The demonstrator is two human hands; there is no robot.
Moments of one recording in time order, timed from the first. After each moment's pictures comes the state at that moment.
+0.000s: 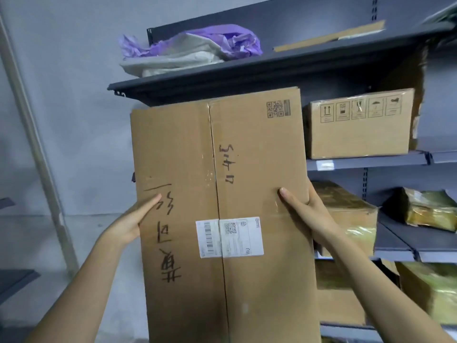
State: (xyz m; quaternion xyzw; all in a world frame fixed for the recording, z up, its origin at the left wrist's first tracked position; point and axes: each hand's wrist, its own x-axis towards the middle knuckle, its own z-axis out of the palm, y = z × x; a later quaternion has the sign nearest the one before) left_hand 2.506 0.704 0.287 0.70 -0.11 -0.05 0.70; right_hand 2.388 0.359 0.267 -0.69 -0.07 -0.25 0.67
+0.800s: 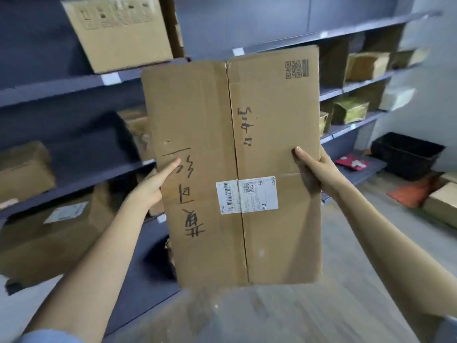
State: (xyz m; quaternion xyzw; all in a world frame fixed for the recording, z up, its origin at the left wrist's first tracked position) left_hand 2.258 0.352 0.145 0.63 -0.22 -0.34 0.66; right_hand 1.974 0.132 0.122 -0.62 0.26 -0.39 0.63
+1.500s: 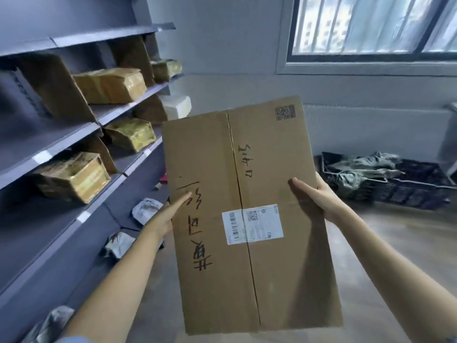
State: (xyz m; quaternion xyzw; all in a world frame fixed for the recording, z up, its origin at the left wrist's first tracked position) left_hand 1.851 -0.310 0.011 0.52 -0.36 -0.67 0.38; right_hand 1.489 -0.230 0.067 -0.45 0.56 -0.50 0.48
